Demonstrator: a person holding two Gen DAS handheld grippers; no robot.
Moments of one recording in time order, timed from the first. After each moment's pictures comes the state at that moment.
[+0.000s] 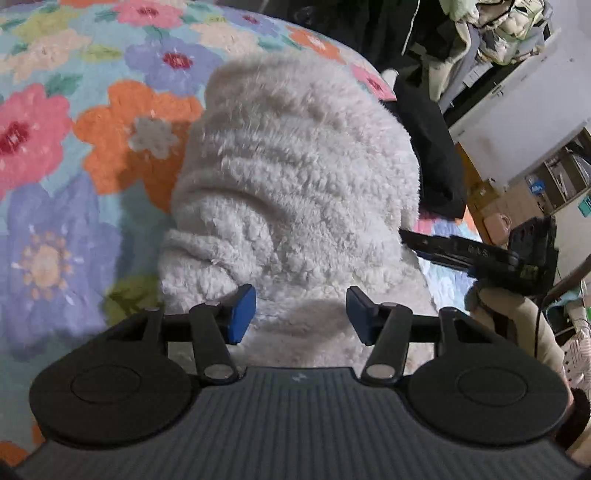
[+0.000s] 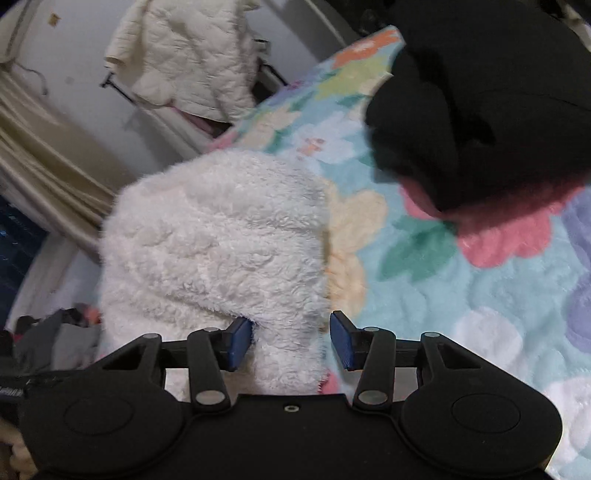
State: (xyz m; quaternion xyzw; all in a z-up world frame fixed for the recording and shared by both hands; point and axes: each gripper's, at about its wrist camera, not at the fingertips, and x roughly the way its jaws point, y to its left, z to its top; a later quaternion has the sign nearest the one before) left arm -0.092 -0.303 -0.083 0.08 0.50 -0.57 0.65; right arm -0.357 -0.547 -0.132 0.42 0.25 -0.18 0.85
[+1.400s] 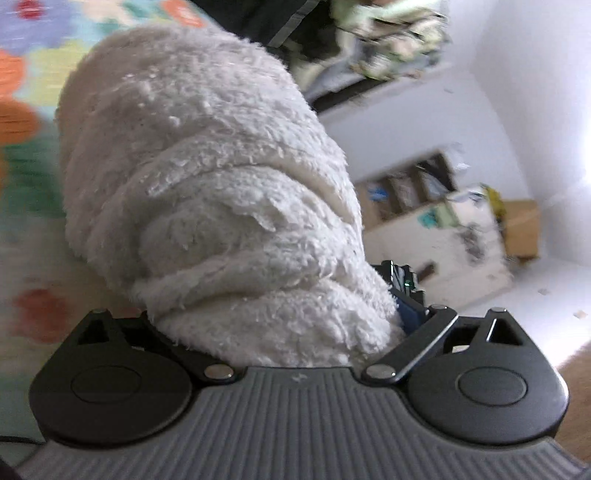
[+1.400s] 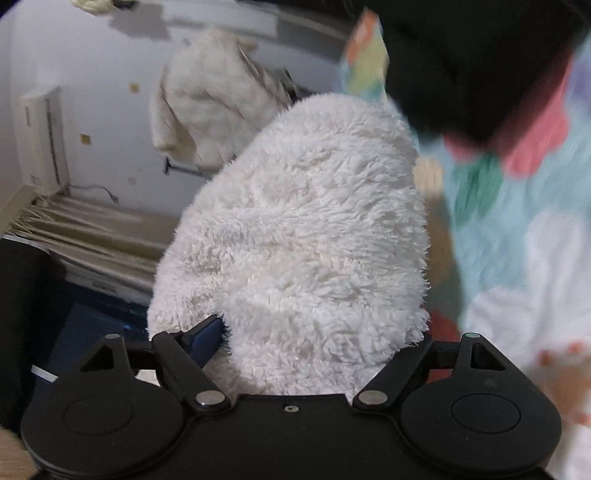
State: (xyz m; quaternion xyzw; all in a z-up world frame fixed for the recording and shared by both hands) left arm -0.123 -0.356 -0.088 -0.11 0.55 -0.72 0.42; right arm -0.411 -0.538 -0.112 0.59 0.10 -0.08 0.80
